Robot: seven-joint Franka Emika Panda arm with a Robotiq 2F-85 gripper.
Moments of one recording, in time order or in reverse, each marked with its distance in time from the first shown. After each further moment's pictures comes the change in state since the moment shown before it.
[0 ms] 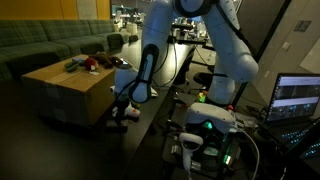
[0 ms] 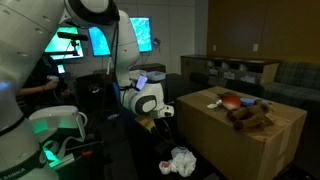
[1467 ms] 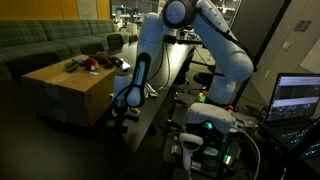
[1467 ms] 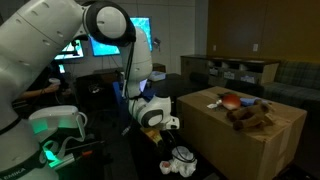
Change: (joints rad) arm -0.211 0.192 0.151 0.143 0.000 -0.001 -0.140
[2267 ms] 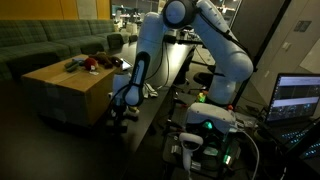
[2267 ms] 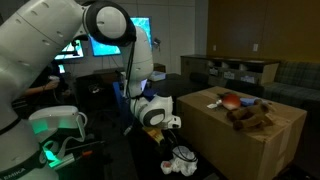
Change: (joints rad) arm -0.008 -0.001 0.003 0.019 0.000 -0.015 -0.012
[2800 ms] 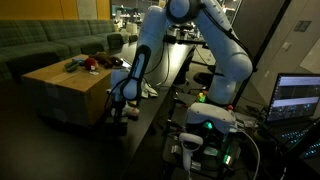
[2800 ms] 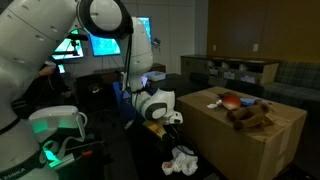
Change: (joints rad) arm -0.036 -0.073 0.033 -0.011 0.000 -0.110 -0.055
